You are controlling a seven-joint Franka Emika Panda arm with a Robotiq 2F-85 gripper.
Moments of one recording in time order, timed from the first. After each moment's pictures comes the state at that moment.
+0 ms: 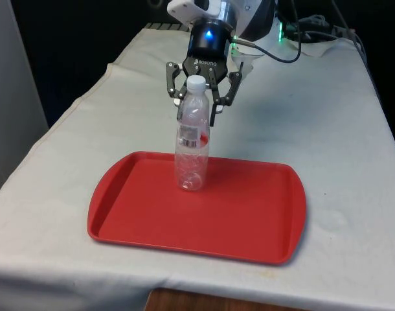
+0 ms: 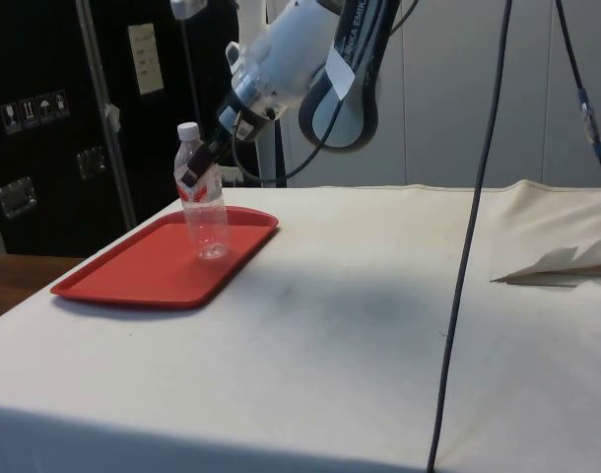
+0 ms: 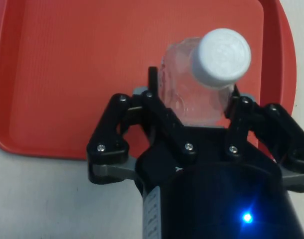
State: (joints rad) arm 0.08 0.50 -0.26 -2.23 -0.30 3.58 0.14
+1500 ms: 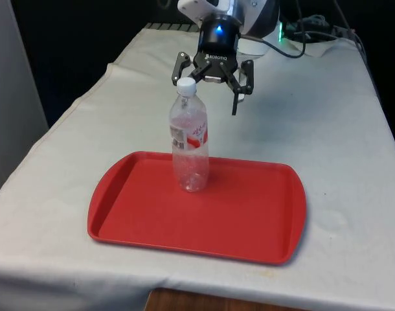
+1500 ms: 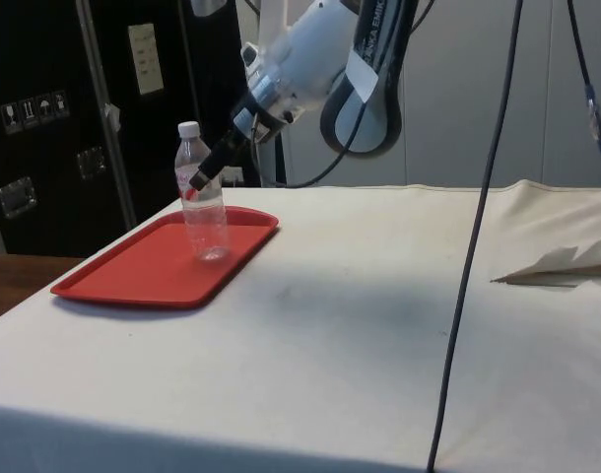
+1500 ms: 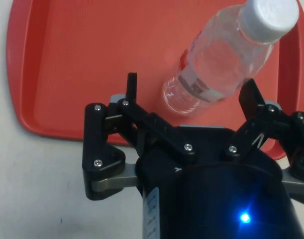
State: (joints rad) arm 0.09 0.46 -0.26 -2.33 -0.30 3.68 0.12
